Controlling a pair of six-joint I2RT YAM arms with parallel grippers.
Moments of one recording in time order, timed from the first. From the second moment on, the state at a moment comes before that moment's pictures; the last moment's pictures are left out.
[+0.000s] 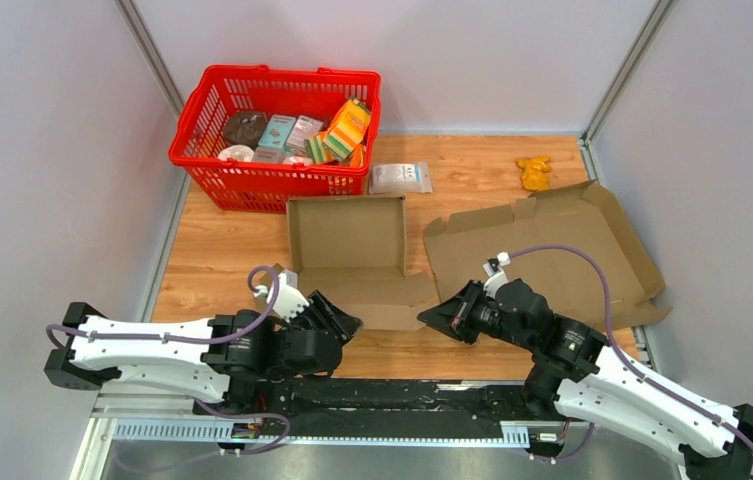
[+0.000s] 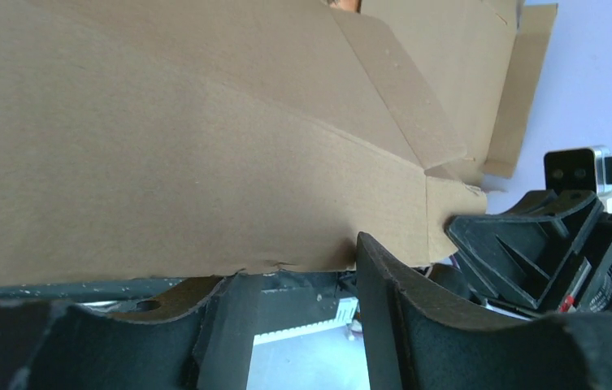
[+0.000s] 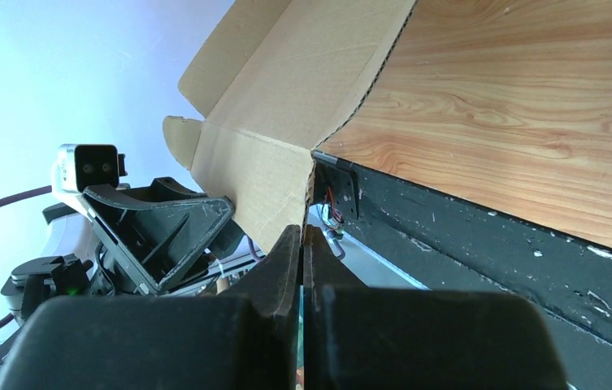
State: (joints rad) left arm -1.57 0.90 0.88 -0.96 -0.76 -1.94; right arm 0.97 0.56 0.52 -0.39 -0.03 1.47
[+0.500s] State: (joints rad) left arm -1.58 0.92 0.95 -1.07 -0.84 -1.98; right arm 0.99 0.56 0.52 -0.37 -0.07 1.46
